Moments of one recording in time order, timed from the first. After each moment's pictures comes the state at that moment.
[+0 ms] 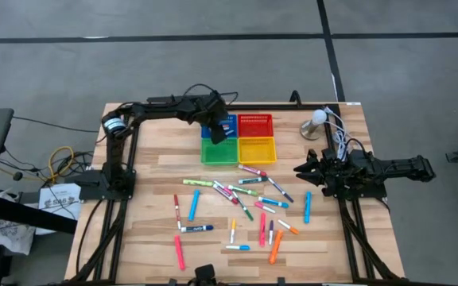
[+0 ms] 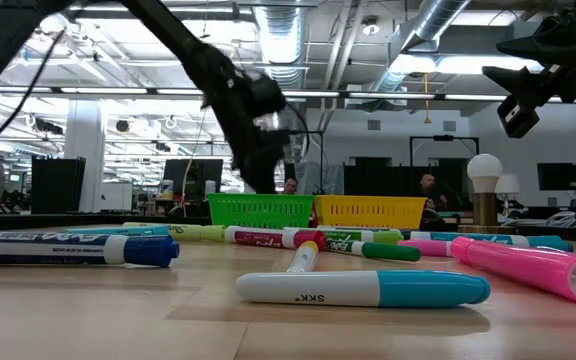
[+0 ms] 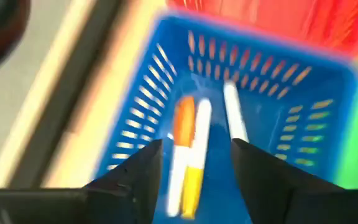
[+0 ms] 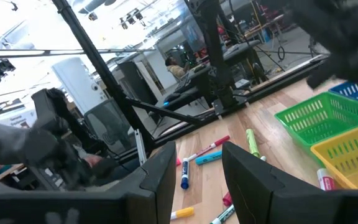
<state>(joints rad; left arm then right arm) 0.52 1.95 1.36 -0.42 -0.02 0.25 0.07 0.01 0.01 0.08 -0.05 0.46</state>
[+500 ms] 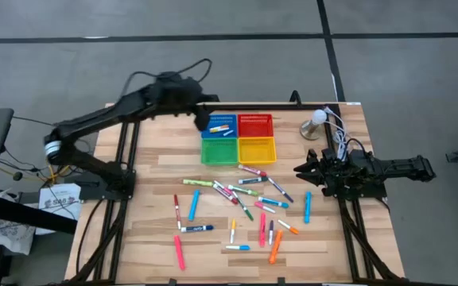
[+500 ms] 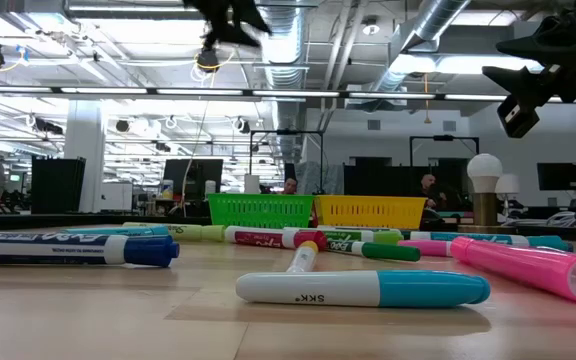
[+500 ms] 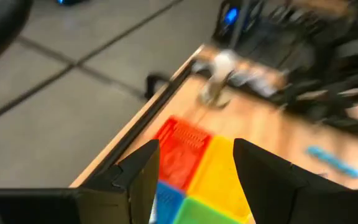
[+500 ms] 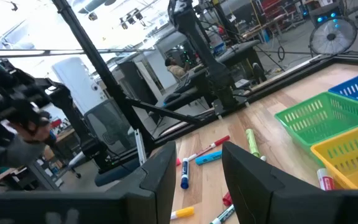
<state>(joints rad) 0.38 1.34 1.36 -0.44 -0.01 -0.06 0.07 0.01 0.01 0.08 -0.05 0.46</state>
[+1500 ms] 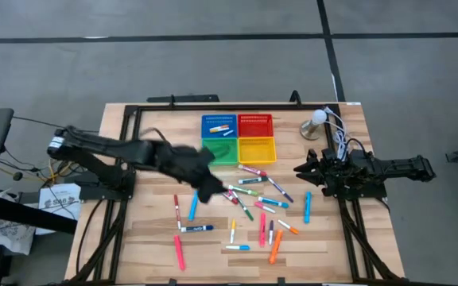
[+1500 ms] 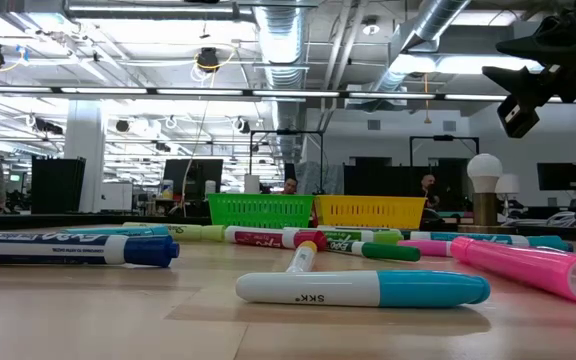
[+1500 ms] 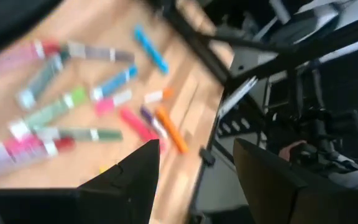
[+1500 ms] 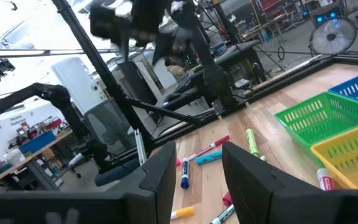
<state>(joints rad) -0.26 1.45 1.36 -0.50 -0.01 -0.92 0.07 0.01 0.01 0.08 -0.05 0.46</state>
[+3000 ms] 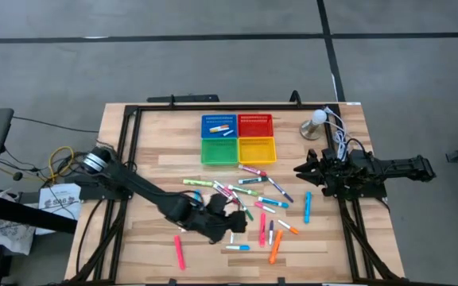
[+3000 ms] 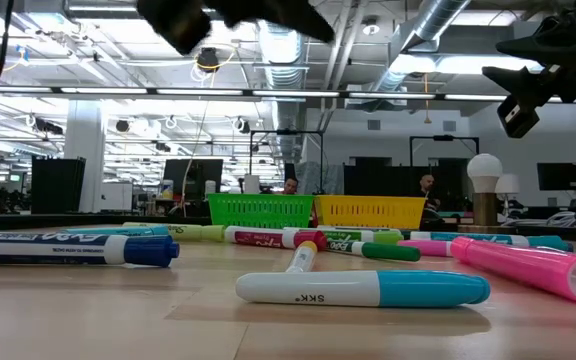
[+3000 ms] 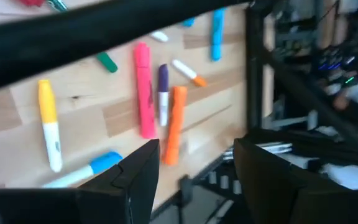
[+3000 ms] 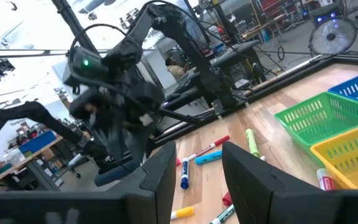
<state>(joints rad) -0.51 1.87 1.43 -0.30 -0.40 -1.73 0.07 0.01 0.01 0.08 -0.05 0.46</state>
